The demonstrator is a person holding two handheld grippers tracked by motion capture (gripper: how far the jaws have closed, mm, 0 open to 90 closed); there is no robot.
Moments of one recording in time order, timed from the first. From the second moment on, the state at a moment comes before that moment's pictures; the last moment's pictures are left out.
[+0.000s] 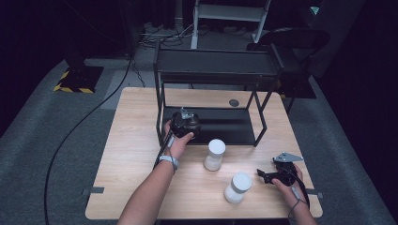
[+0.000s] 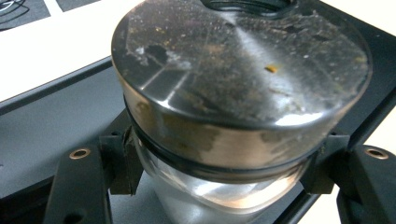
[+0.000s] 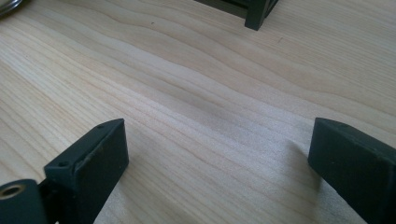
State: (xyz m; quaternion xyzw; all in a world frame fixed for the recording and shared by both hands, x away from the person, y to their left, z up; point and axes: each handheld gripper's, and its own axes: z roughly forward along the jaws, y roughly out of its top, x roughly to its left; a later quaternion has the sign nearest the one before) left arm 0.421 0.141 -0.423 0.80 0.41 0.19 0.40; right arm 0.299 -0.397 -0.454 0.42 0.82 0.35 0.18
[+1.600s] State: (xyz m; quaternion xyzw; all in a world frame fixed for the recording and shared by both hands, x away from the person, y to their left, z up) left arm 0.359 0.163 -0.381 0.77 0.38 0.22 0.46; right arm 0.299 -0.398 -0.454 0.42 0.82 0.35 0.18
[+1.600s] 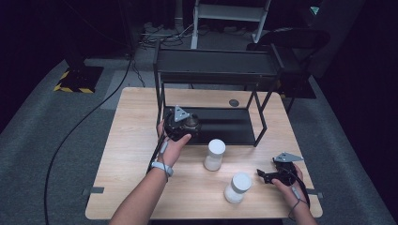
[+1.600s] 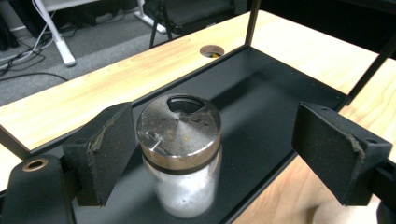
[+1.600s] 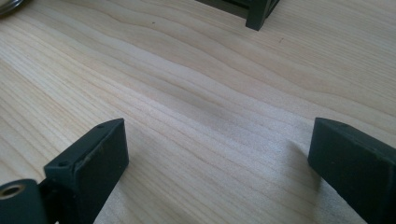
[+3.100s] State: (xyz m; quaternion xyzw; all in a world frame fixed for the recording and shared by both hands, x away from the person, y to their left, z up) left arm 0.258 0.203 -0.398 0.79 0.35 0.22 0.46; right arm 0.299 -0.398 -0.454 0.42 0.82 0.35 0.18
